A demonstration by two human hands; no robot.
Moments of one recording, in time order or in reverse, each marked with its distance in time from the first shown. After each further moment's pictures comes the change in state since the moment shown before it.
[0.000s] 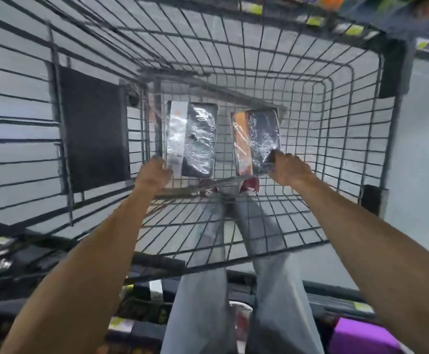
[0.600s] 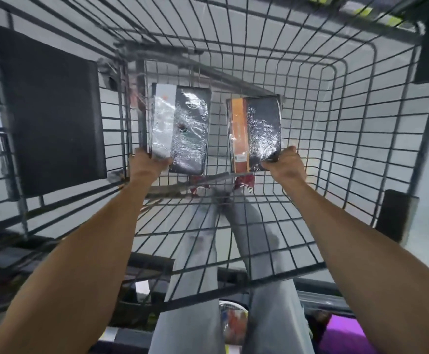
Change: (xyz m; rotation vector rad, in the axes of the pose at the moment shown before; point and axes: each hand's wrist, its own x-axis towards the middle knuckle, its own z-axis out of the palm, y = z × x) left_hand 0.052 0.002 0.035 -0.320 0.031 -0.182; right_hand 0.039 0.000 0.039 0.457 0.175 0.340
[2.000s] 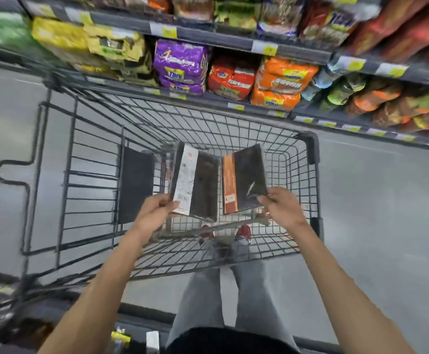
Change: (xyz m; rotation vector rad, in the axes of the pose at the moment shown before) left_hand -0.211 0.019 -0.146 -0.538 -0.201 0.338; right_hand -0.207 -0.019 -0.165 0.456 -0.036 -0.398
